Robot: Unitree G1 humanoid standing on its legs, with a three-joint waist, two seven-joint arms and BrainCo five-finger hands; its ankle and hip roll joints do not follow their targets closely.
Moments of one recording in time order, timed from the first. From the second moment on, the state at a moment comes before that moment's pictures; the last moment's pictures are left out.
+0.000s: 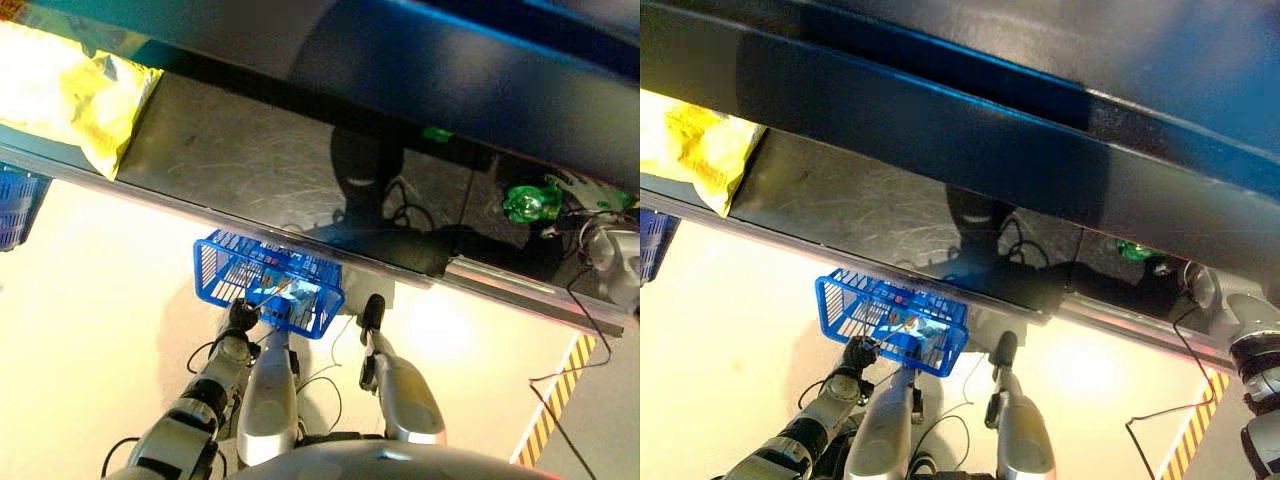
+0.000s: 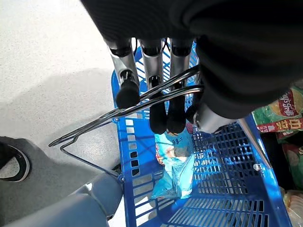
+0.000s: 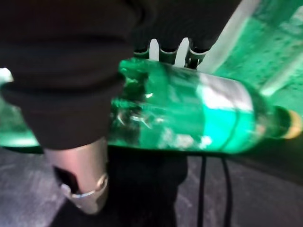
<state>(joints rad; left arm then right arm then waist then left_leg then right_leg) -0.28 0.24 -0.26 1.00 0.14 0.01 0.33 -0.53 -1.02 0.41 0.68 -0.60 0.02 -0.15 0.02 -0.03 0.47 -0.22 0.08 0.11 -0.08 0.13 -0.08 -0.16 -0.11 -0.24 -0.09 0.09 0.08</state>
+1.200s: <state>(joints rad) -0.28 0.22 -0.28 1.00 0.10 0.02 0.37 -0.71 -0.76 0.49 0.93 -0.91 0.21 -0.23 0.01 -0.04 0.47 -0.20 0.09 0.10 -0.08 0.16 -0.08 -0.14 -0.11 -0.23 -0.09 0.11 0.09</state>
